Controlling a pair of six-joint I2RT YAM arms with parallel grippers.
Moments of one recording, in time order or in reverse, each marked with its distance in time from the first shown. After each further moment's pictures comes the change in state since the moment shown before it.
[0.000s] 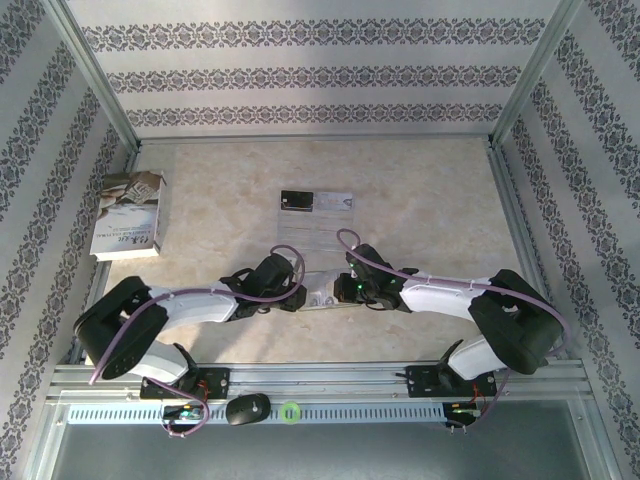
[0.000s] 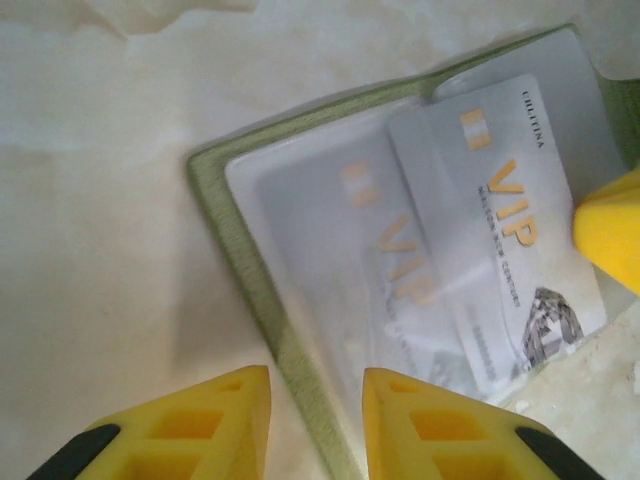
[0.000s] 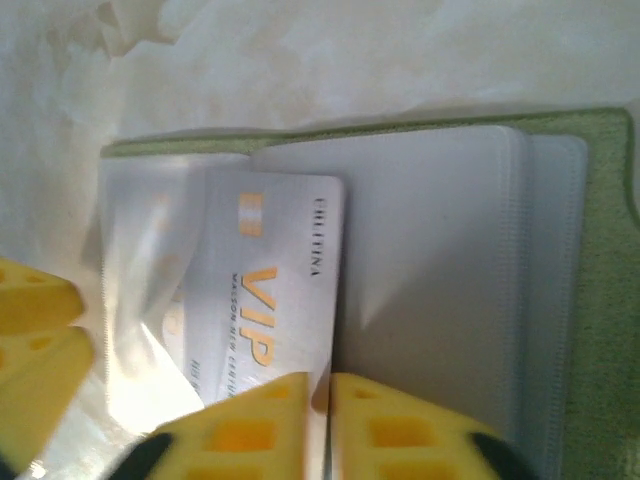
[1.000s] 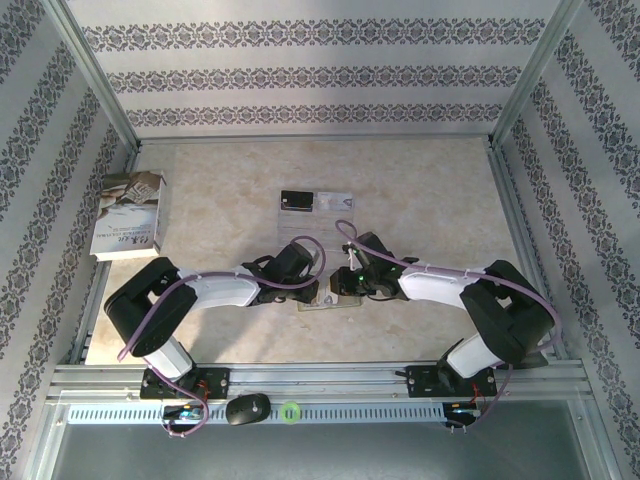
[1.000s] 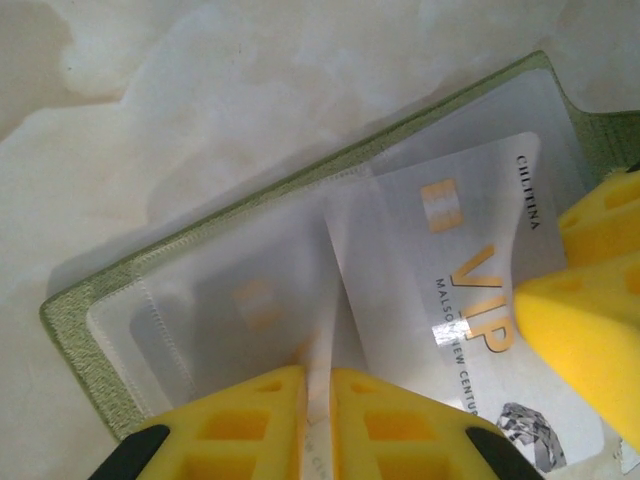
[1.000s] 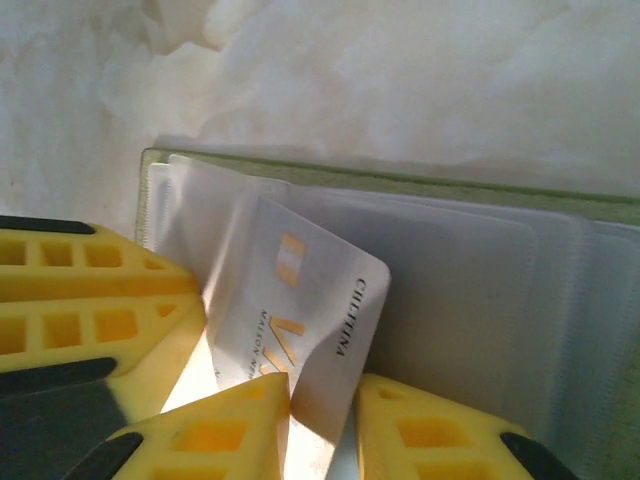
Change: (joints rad) left arm -0.018 0.213 0.193 -0.039 0.027 0.054; right arm -0.083 0.071 0.066 -0.011 -0.176 -0.128
